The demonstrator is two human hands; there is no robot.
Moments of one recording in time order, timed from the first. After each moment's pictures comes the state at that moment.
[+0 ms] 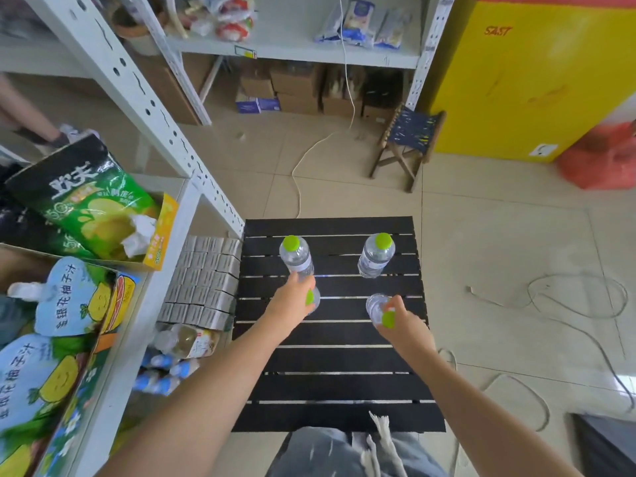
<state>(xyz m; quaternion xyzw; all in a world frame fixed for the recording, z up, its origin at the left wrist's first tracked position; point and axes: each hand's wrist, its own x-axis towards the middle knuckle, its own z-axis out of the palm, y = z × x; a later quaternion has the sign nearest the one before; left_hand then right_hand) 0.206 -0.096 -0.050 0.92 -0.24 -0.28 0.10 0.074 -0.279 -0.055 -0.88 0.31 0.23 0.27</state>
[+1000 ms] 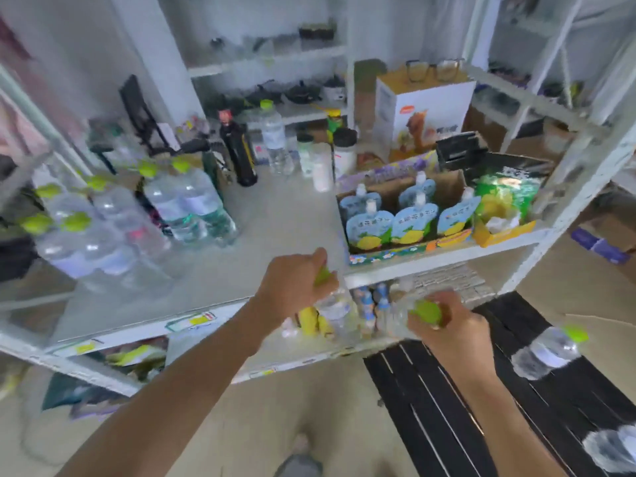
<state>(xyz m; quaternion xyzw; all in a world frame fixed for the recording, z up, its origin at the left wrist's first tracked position) -0.072 0.157 0.156 0.98 0.21 0.06 0.04 0.026 -0.059 0.115 -0.89 -0.22 0.03 0.40</state>
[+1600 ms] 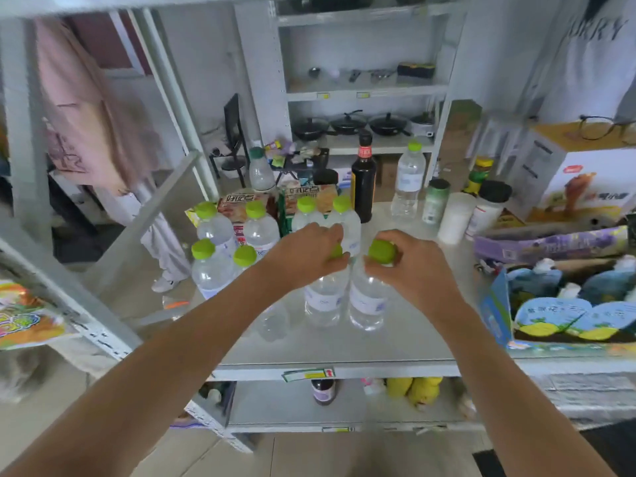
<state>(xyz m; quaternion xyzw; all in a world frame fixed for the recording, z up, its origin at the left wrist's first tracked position) -0.196 0.393 0.238 0.96 0.27 0.04 0.04 -0.065 0.279 0.207 -0.77 -0.49 0.03 0.40</state>
